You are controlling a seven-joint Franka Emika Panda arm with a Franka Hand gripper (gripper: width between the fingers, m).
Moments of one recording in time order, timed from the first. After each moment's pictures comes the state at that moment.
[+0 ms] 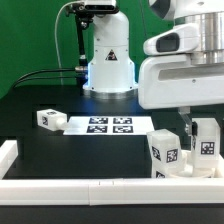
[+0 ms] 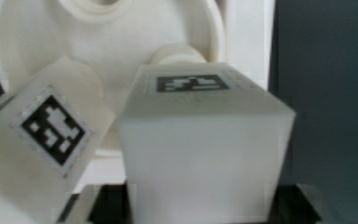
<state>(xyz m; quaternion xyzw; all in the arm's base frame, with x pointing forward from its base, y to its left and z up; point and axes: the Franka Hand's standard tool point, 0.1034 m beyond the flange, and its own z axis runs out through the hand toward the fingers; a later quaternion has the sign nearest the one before) 0.608 0.109 0.093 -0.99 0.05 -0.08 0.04</state>
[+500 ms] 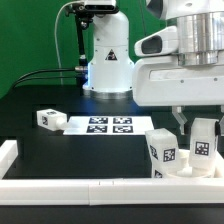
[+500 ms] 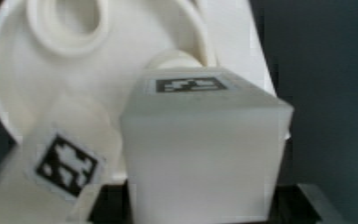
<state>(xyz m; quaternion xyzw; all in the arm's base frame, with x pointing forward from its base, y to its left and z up) 0.604 0.107 0.089 -0.95 0.31 -0.05 0.07</state>
